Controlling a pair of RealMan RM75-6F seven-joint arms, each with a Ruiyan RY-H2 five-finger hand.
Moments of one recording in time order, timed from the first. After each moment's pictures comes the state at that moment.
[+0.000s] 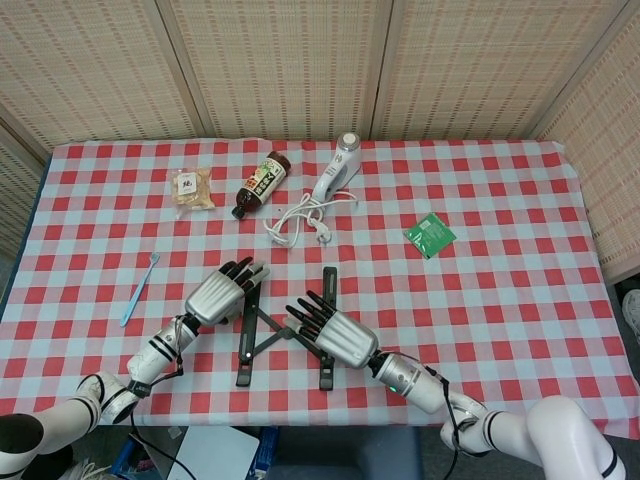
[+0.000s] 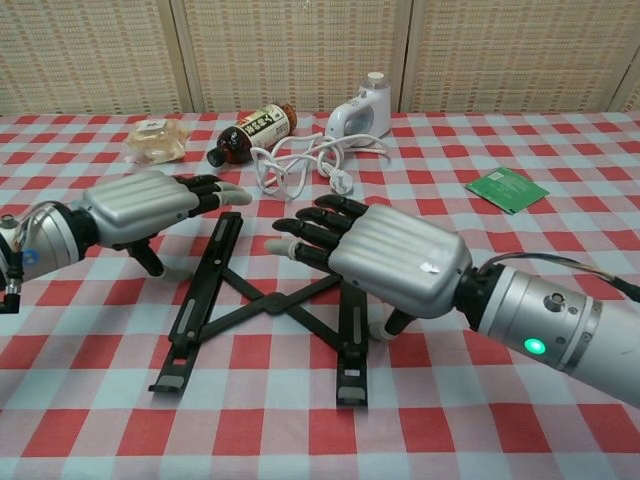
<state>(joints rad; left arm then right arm) -0.77 -1.72 0.01 -0.88 1.61 1.03 0.00 0.74 -1.87 -0.02 -1.01 -1.79 1.16 -0.31</state>
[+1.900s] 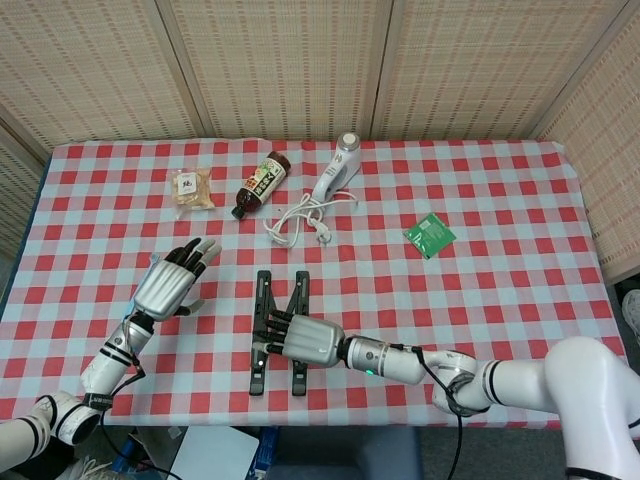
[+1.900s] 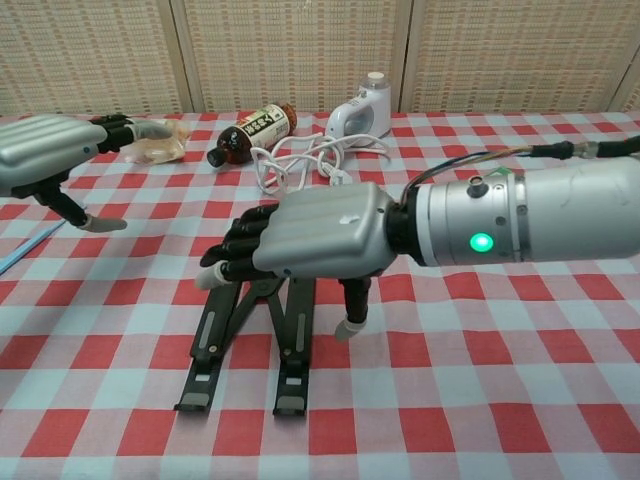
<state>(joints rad) -0.65 -1.47 -0.05 -1.21 1.48 1.13 0.07 1.11 -1.54 0.03 -1.42 -1.74 0.66 -0.18</state>
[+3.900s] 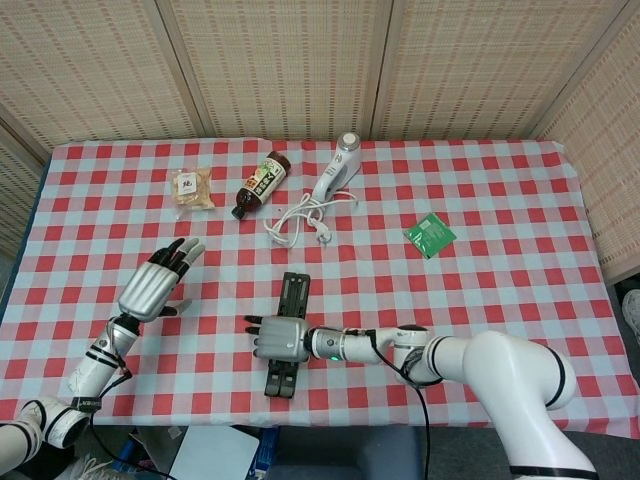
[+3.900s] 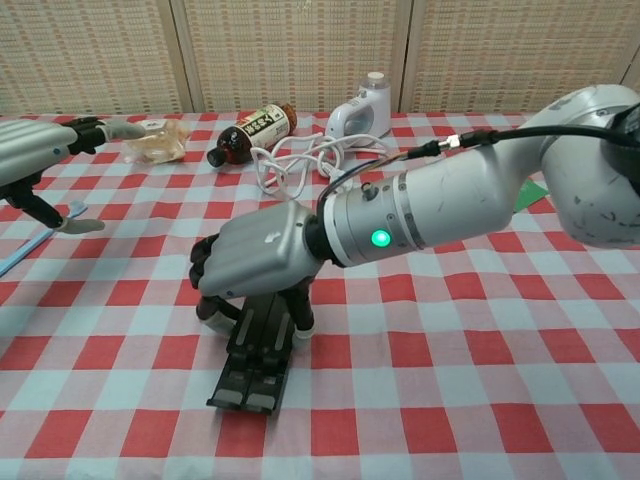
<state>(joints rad) -0.61 -1.48 -0.05 -1.12 1.52 1.15 -0.04 1.38 -1.70 -0.10 -1.14 -1.80 0.66 0.13</state>
